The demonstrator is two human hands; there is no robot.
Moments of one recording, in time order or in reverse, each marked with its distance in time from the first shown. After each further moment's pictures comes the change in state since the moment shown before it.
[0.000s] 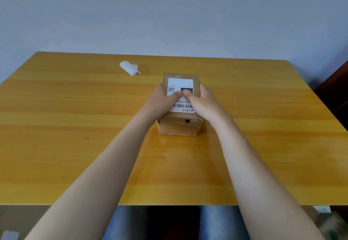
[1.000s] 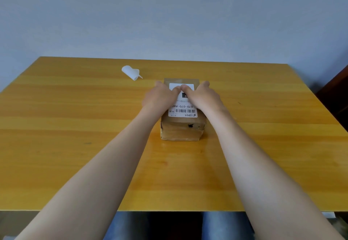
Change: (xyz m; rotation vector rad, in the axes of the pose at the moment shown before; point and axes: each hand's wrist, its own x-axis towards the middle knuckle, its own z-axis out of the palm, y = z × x) left_hand 0.029 0.021 0.001 0.497 0.156 -0.141; right_hand 0.034 -0.023 0.003 -0.288 0.091 0.145
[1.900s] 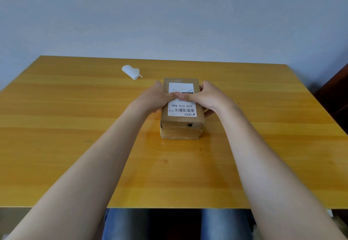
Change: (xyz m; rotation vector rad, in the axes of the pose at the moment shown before) left_hand -0.002 -0.019 -0.022 -0.084 -0.216 0.105; right_hand -0.017 0.010 -0.028 0.239 -0.220 -0.086
